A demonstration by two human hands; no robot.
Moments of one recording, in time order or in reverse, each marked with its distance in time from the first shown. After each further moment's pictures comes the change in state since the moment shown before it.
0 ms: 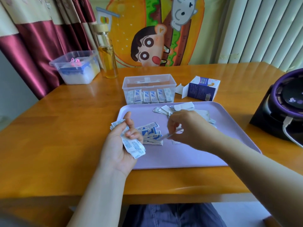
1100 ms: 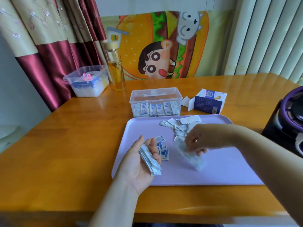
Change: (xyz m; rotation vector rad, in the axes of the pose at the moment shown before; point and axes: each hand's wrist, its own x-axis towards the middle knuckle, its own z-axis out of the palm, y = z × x) left_hand 0.008 -0.012 -0.004 0.048 0.073 -0.252; right_hand 0.020 0.029 -0.031 0.100 -0.611 0.275
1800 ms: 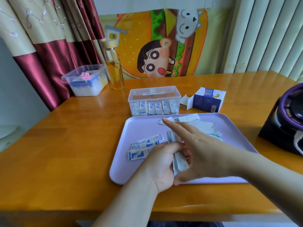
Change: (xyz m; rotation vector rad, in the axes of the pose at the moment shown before) left_hand 0.000 -0.035 0.035 0.454 -0.291 -0.065; right_hand -0.033 -0.025 0.039 -0.105 0.346 -0.309
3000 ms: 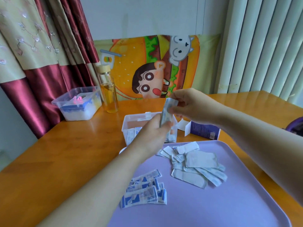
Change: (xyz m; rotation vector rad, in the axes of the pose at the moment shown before) left_hand 0.064 0.109 0.012 1.049 0.111 0.499; right_hand 0.105 0.030 -0.115 0.131 0.398 0.069
